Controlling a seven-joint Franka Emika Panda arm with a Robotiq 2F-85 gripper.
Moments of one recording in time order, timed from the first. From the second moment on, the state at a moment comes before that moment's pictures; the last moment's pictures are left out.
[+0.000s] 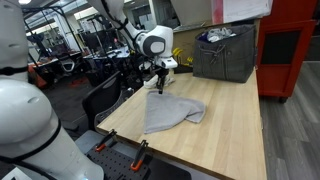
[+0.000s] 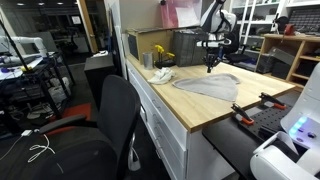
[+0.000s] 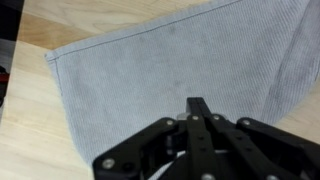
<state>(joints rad) -0.03 0.37 -0.12 -2.18 0.35 2.37 0.88</state>
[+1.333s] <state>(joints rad) -0.03 0.58 -0.15 -2.17 0.31 2.31 0.97</state>
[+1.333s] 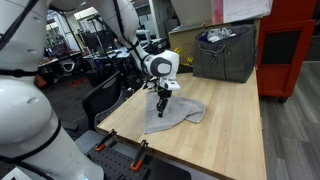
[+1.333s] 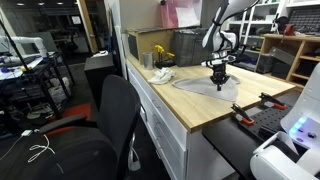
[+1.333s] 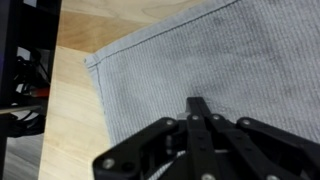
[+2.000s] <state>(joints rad) -0.04 0.58 -0.15 -2.20 0.33 2.30 0.97</state>
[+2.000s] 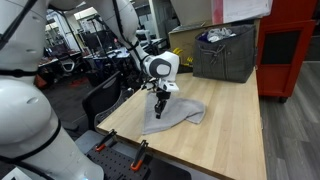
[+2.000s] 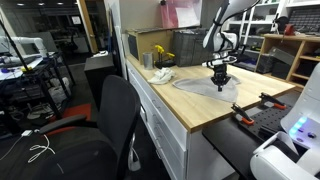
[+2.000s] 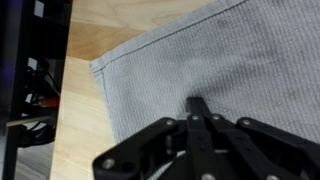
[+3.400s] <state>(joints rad) -0.03 0.32 -0.16 -2.42 0.34 2.33 0.98</state>
